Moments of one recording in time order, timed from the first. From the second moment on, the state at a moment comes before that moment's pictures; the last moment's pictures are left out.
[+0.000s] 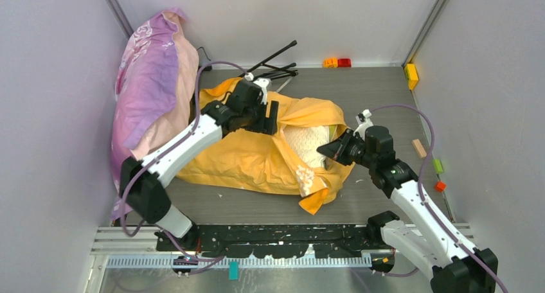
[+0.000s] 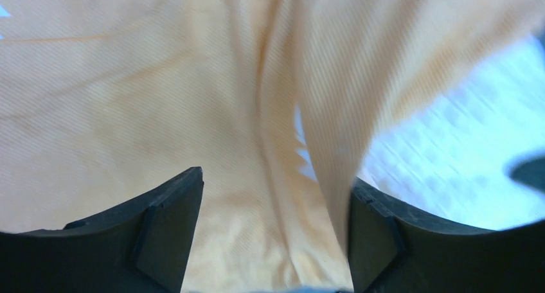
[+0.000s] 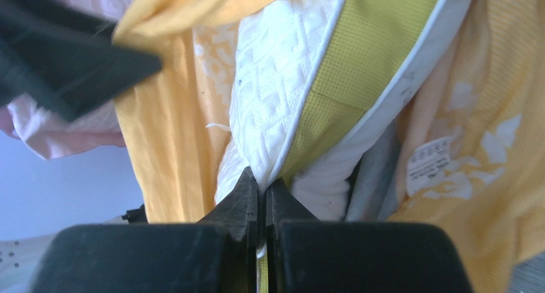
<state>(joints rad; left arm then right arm) -0.63 1.58 1.42 -0.64 0.03 -0.35 0.33 0.79 0.61 -0.27 -0.35 0.83</state>
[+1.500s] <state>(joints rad) -0.96 1.11 0.92 -0.80 -0.08 -0.59 0.56 0.88 0.82 -0.36 0.01 0.79</state>
